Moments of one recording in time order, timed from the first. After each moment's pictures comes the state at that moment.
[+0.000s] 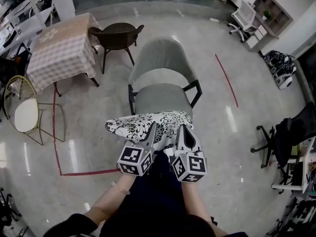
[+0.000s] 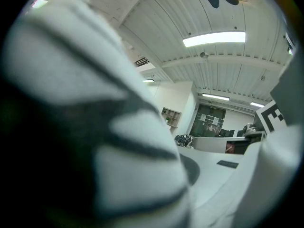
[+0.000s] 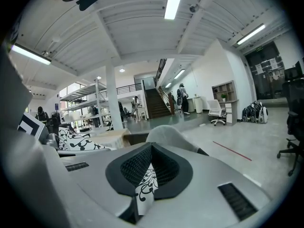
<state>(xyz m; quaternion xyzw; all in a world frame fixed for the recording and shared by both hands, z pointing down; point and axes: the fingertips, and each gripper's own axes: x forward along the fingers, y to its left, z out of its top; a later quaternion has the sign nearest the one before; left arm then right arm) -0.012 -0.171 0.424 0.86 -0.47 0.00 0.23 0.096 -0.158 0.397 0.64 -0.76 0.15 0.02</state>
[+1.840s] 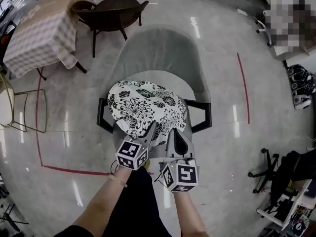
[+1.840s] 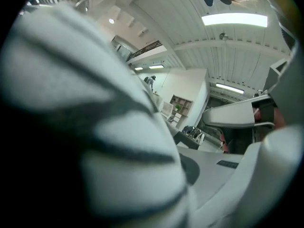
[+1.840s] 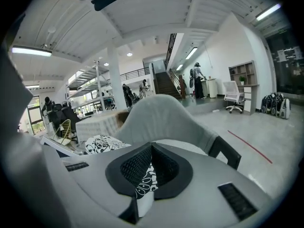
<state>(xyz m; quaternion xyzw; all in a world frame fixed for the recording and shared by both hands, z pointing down) 0.081 -0.383 0.663 0.83 -0.48 0.04 0.28 0.145 -0.368 0.580 0.56 -0.80 0.19 0.10</state>
